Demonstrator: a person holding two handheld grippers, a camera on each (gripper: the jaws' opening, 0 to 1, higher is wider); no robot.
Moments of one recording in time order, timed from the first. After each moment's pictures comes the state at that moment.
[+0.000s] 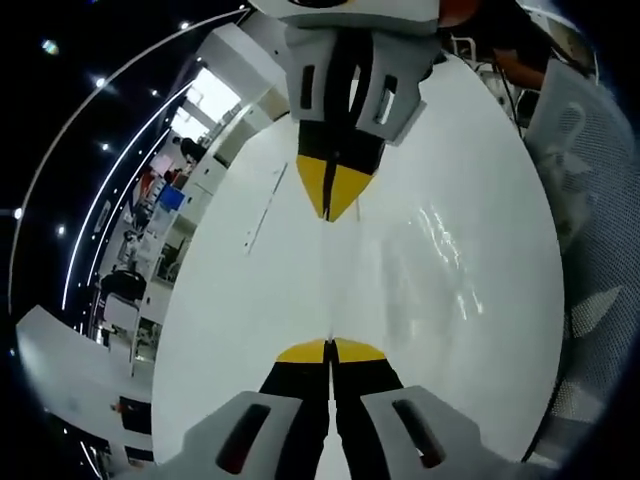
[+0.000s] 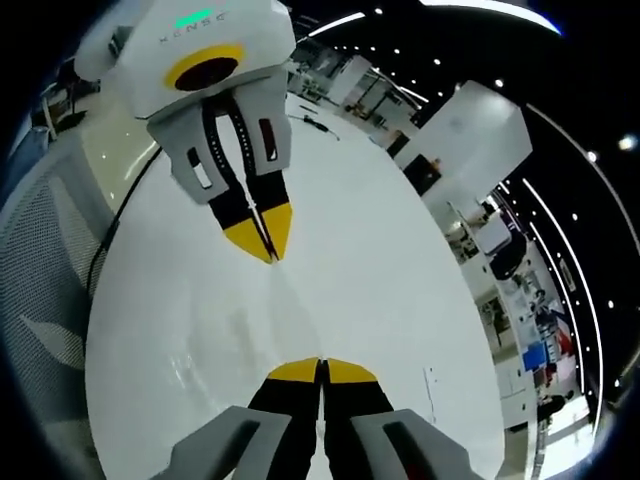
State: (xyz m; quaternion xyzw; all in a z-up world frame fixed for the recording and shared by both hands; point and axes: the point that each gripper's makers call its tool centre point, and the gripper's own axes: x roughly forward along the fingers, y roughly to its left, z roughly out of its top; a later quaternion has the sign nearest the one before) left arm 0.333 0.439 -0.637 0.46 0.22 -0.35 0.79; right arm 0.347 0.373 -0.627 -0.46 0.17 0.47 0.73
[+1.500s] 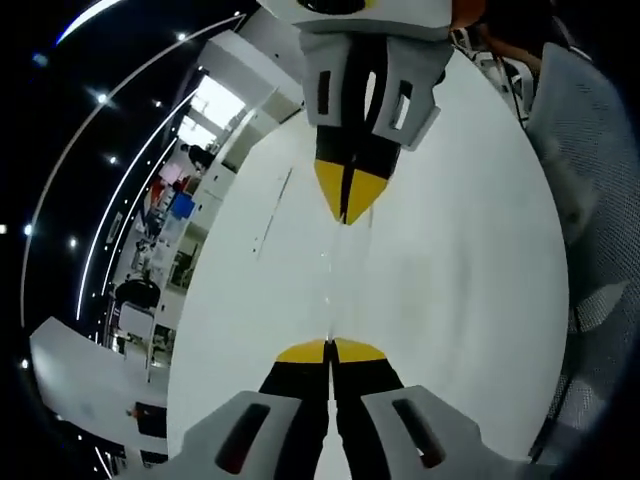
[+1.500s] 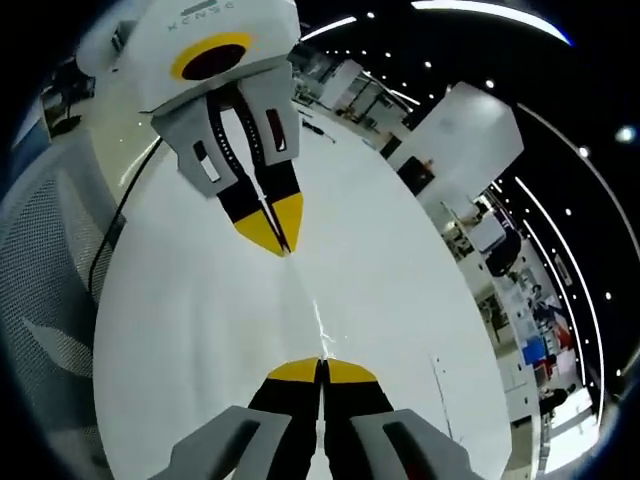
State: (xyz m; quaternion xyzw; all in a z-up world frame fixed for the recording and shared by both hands) left arm 0.302 0.429 -0.648 0.48 0.21 -0.34 0.78; right arm 0.310 0.363 -0.653 -0.45 0.17 0.47 0.74
